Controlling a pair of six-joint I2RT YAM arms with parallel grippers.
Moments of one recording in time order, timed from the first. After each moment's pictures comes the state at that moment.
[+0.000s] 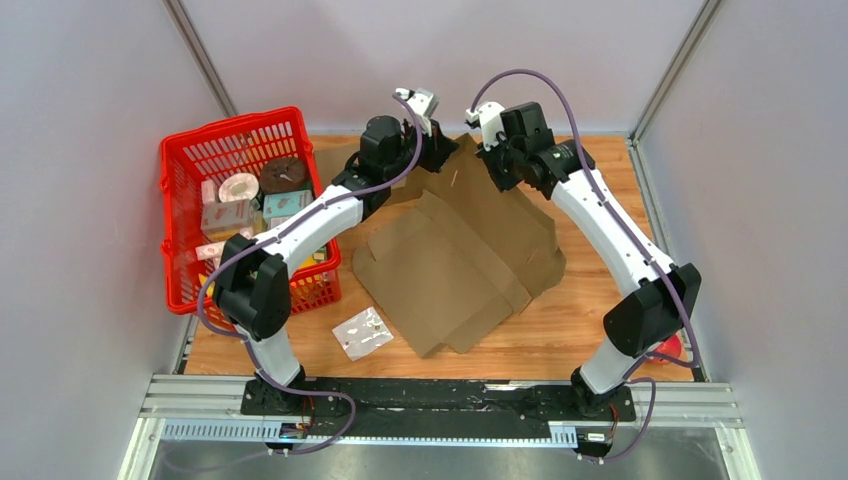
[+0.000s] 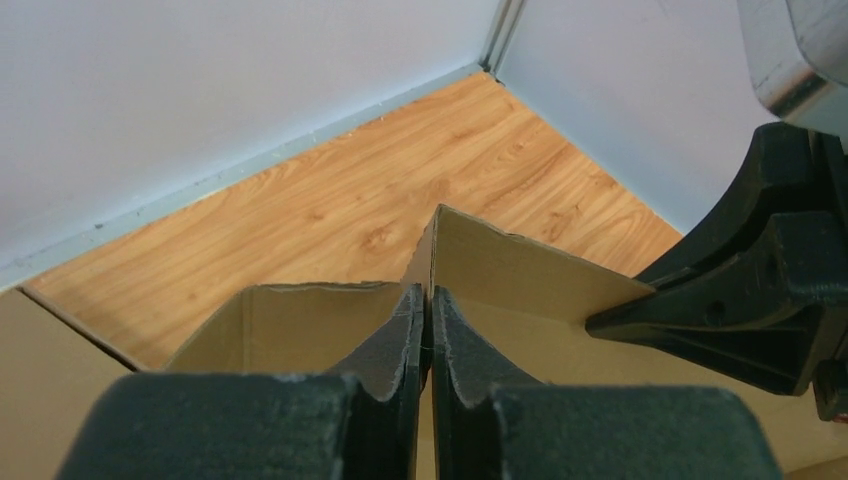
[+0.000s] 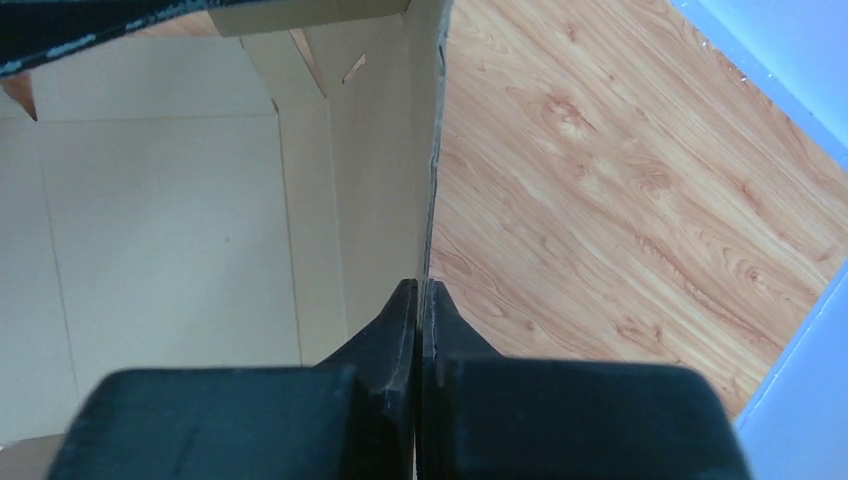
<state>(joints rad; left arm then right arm) -0.57 1.75 1.47 0.23 0.26 -0.20 0.47 1.64 1.73 -0.81 0.02 -0.23</state>
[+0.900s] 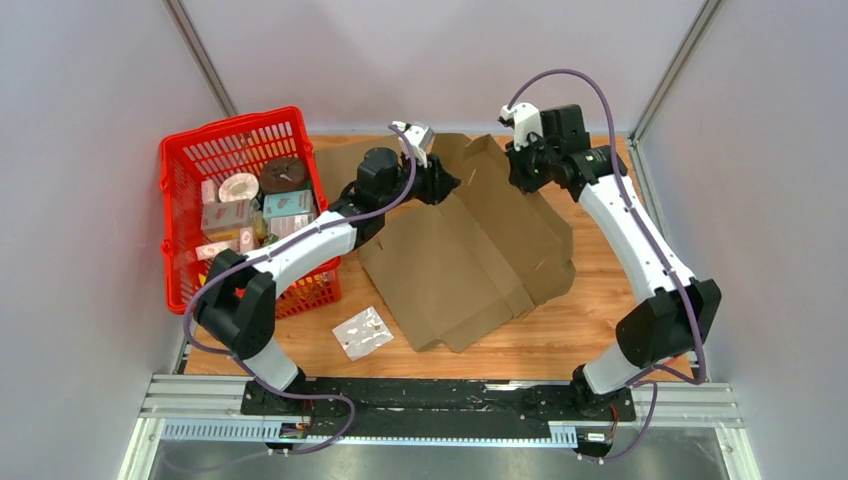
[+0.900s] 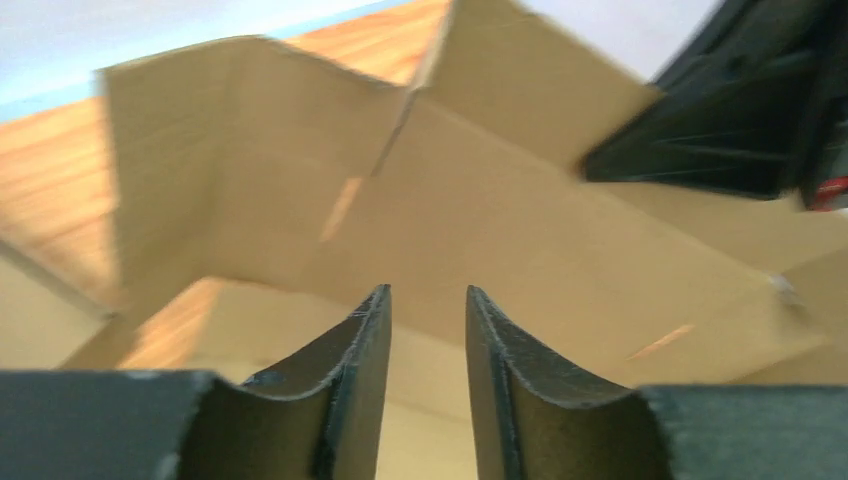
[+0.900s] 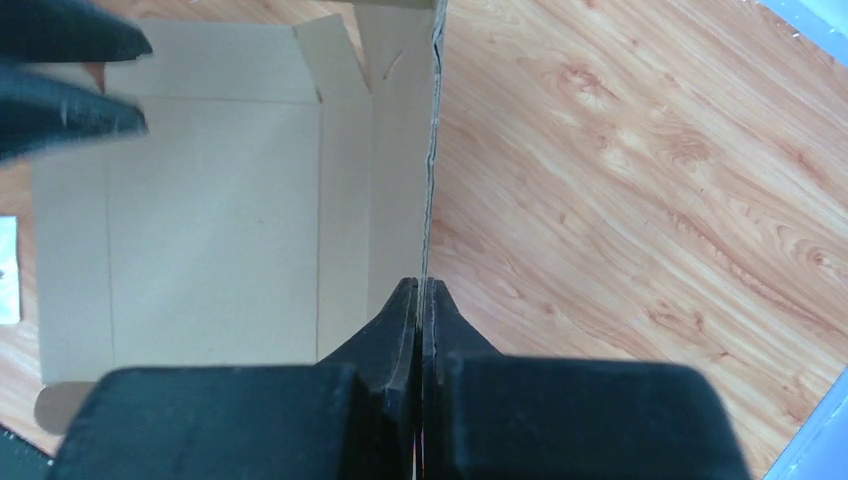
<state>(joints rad) -0.61 1.66 1.23 0.31 0.31 -0.34 0.32 1.59 1.65 -0.79 -0.18 -0.23</state>
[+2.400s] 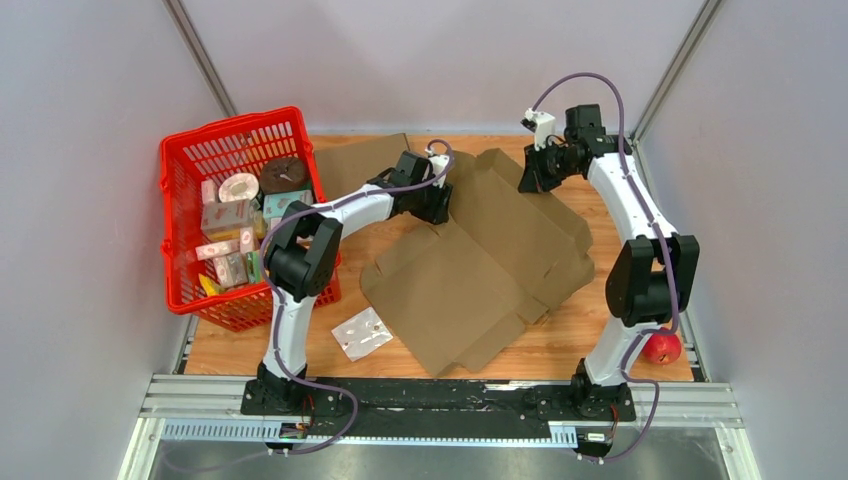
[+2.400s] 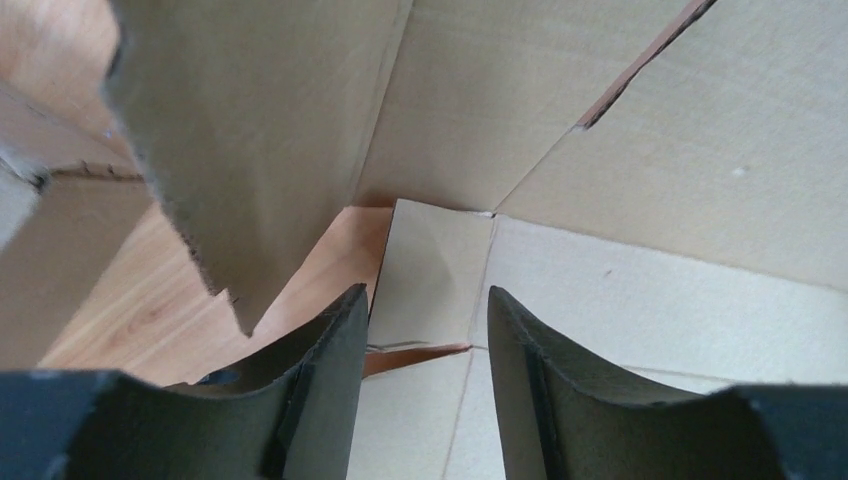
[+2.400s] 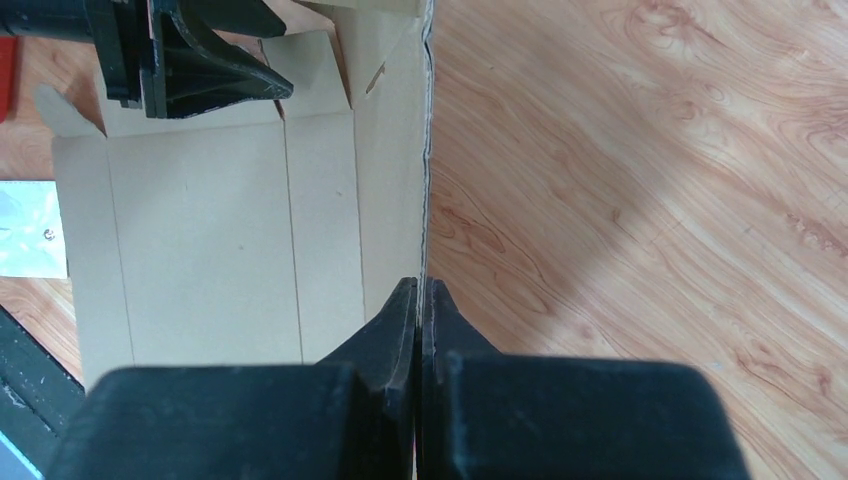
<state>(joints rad) -0.55 2.13 1.59 -0.25 0.27 -0.08 0.09 1.80 1.68 -0.82 -0.54 -0.30</state>
